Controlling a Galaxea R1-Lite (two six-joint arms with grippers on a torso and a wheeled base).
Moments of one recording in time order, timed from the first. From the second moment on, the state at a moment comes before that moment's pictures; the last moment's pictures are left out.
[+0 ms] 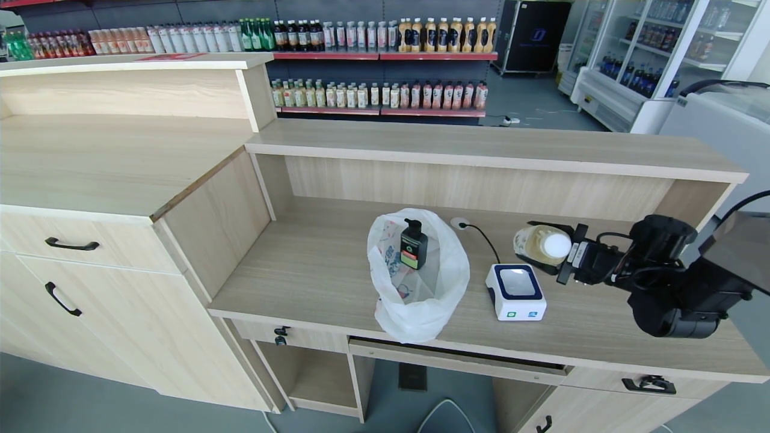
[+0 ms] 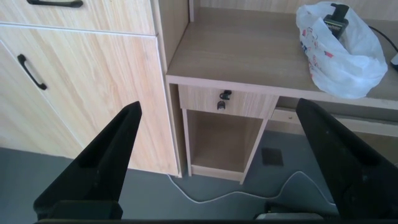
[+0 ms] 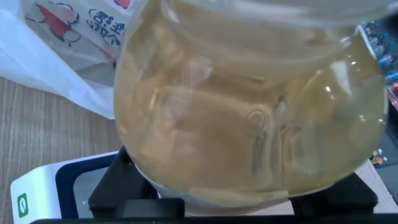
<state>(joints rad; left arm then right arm) 0.00 0.00 0.00 0.00 0.00 0.00 -0.08 2.30 -0.96 -1.40 1.00 -1.03</state>
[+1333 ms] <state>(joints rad) 0.00 0.00 0.00 0.00 0.00 0.00 -0.09 2.39 -0.97 -1.41 0.99 -1.08</state>
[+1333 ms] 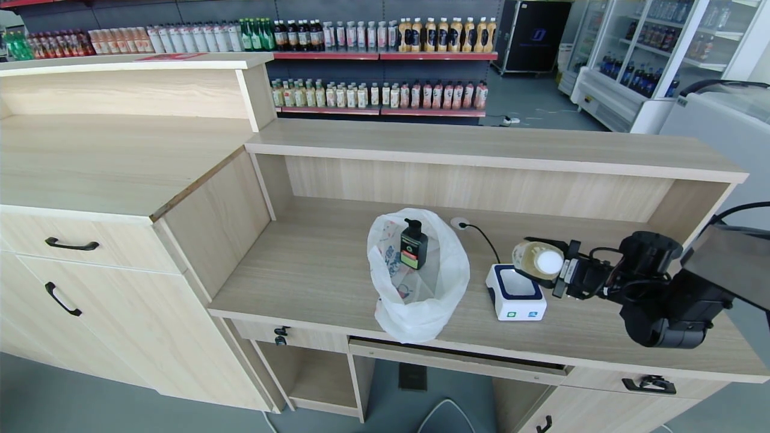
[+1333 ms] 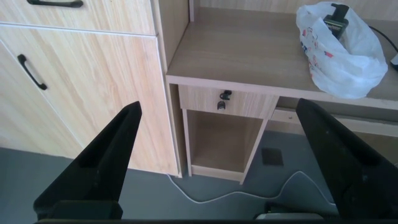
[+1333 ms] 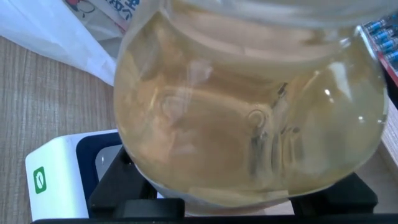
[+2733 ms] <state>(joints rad) 0.00 0.00 0.00 0.00 0.00 0.00 -0.06 2.43 -1.03 -1.41 0.99 -0.95</state>
